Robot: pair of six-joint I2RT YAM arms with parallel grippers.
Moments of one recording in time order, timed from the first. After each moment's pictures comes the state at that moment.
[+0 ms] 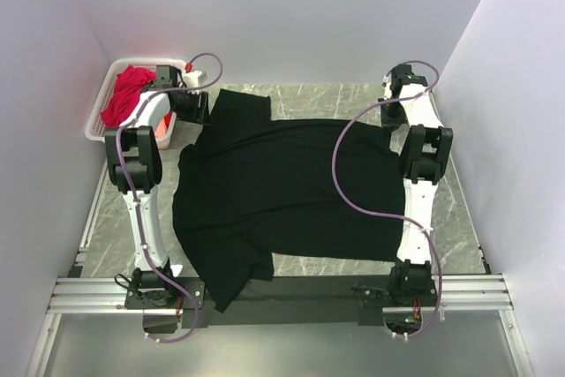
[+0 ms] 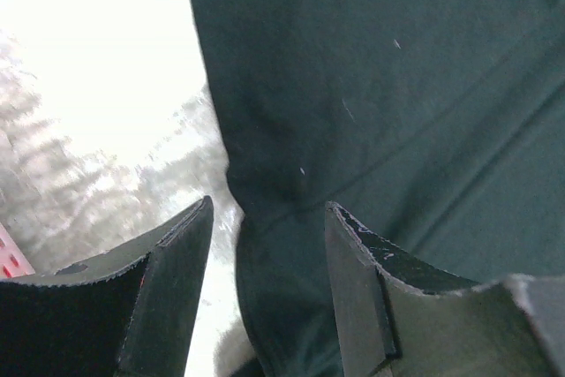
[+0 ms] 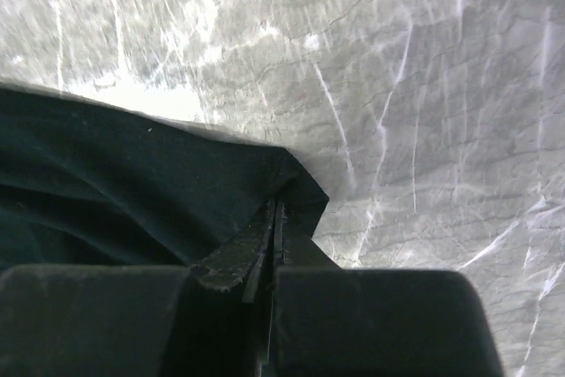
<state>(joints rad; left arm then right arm) 0.03 2.26 1.90 -0.62 0.45 0.21 -0.09 2.54 2.34 -1.07 0.01 -0.07</state>
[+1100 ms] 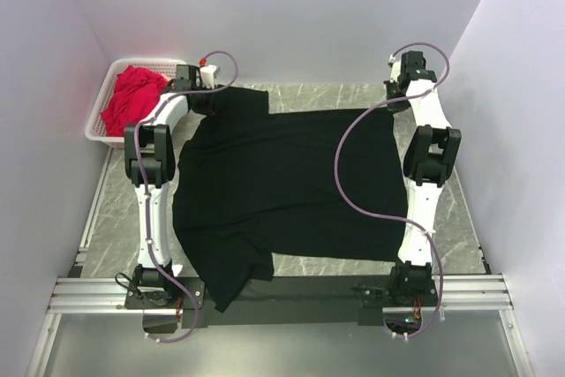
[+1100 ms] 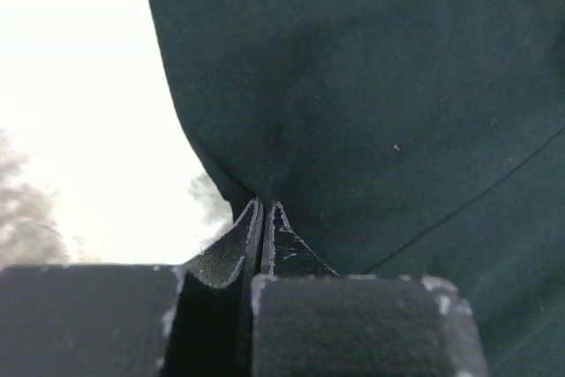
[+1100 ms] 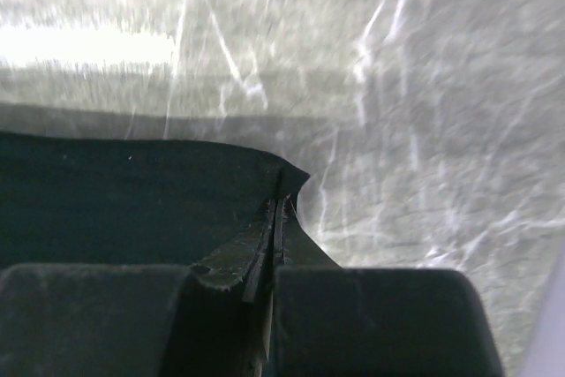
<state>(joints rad) -0.05 2.42 2.02 -0.41 0.30 0.14 -0.11 2.45 2.31 -0.88 -0.03 -0.17</state>
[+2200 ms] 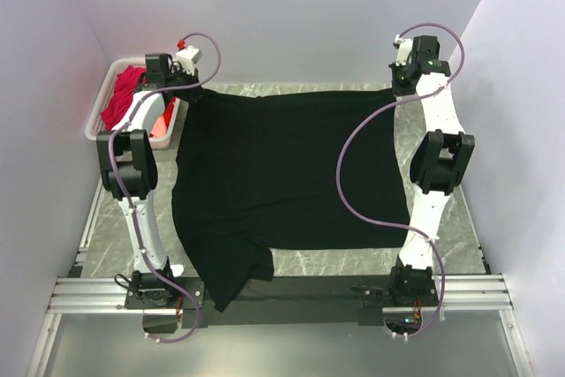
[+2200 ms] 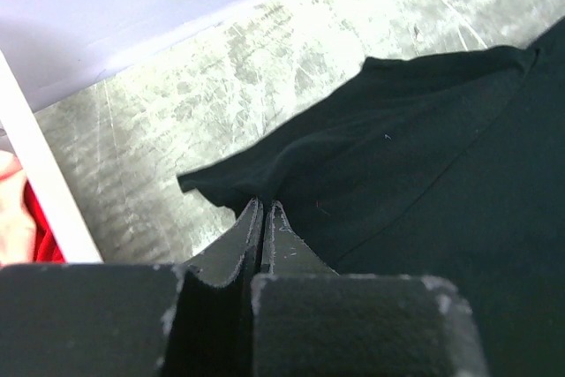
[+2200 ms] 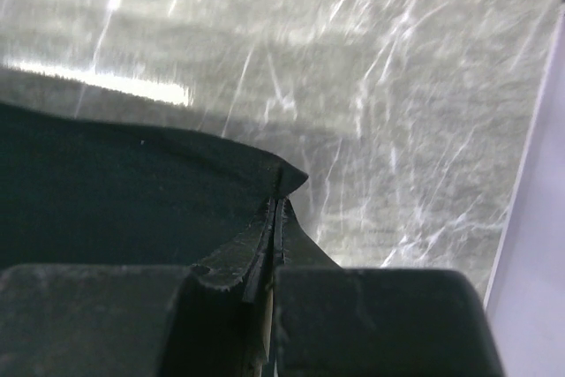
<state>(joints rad) 0.05 2.17 1.84 -0.24 0.52 0.23 -0.11 2.25 2.24 -0.82 -0.13 -0.23</state>
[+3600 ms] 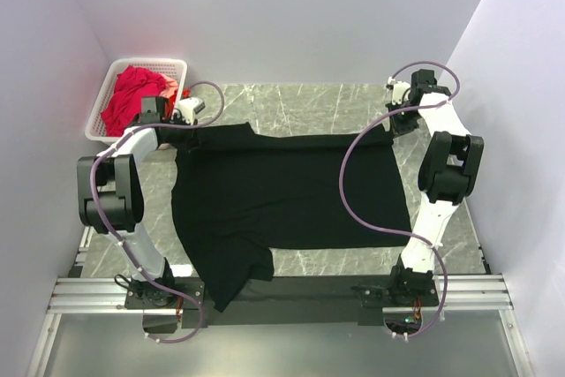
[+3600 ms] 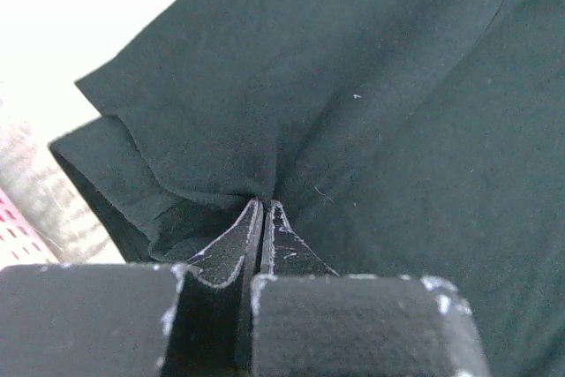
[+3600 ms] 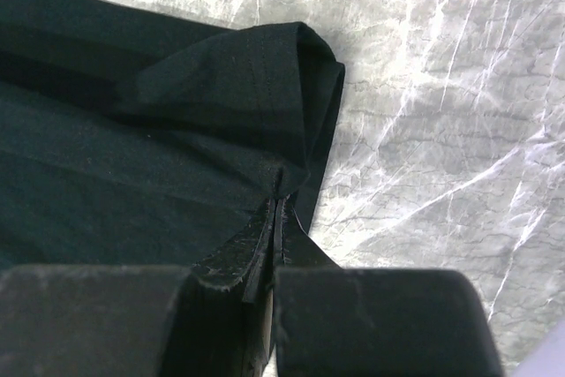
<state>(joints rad) 0.07 1.78 1.21 -0.31 0.56 0.45 -0.16 2.10 1.78 -0.85 -0.24 -0.36</state>
